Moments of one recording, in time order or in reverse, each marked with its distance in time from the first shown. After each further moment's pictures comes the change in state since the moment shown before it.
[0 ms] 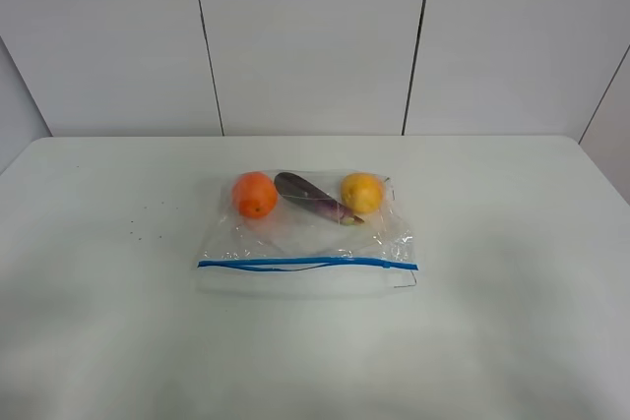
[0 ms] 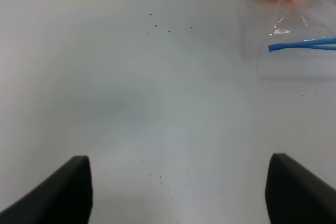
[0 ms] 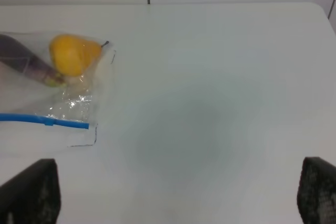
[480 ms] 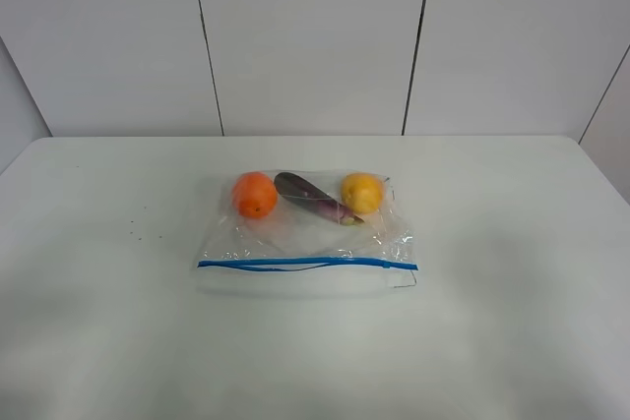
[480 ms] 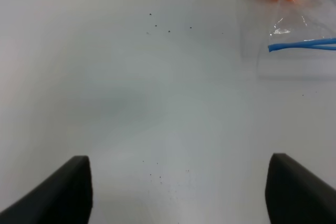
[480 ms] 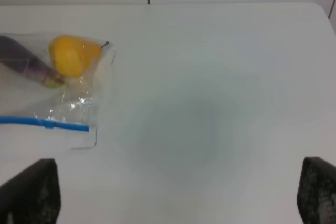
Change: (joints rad) left arm 0.000 0.000 0.000 0.000 0.000 0.000; right arm 0.000 0.118 -0.053 0.002 -0.040 0.000
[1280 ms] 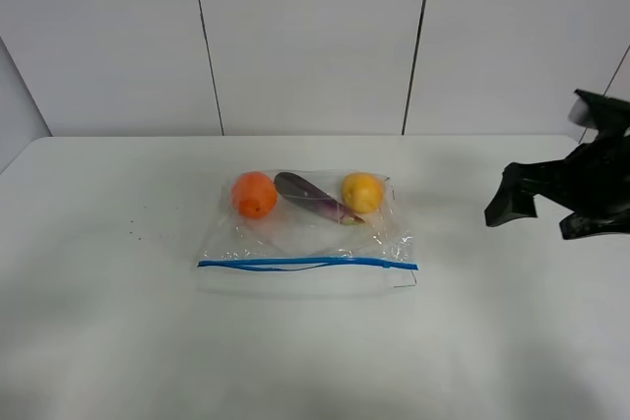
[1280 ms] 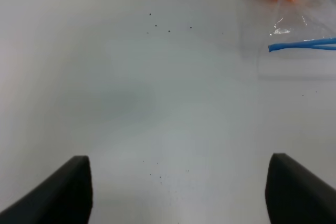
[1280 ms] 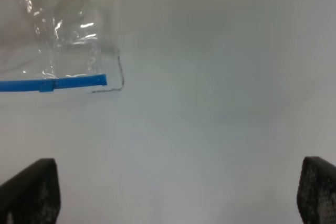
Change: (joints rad) left arm 0.000 0.000 0.000 0.000 0.000 0.000; right arm 0.000 1.303 -0.337 0.292 -0.144 -0.132
